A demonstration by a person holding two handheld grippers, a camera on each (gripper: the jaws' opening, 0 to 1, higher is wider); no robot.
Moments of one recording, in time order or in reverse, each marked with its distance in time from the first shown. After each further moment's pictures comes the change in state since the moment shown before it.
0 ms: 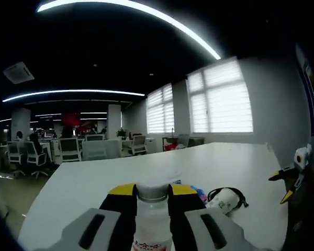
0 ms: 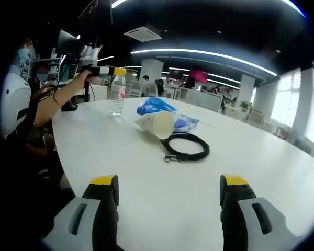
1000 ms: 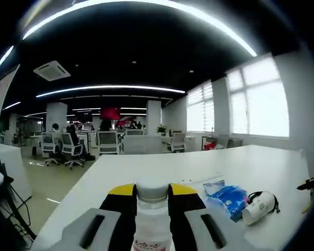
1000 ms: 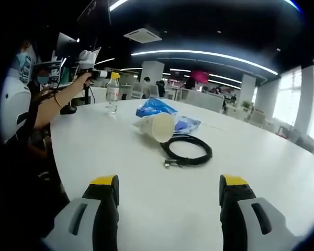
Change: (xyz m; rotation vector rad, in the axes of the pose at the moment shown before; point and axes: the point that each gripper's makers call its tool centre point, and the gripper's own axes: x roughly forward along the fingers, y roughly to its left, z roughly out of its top) left arm -0.012 0.085 -0.002 -0.035 0.023 0.336; right arm 0.015 0.001 0.004 0.015 -0.008 0.013
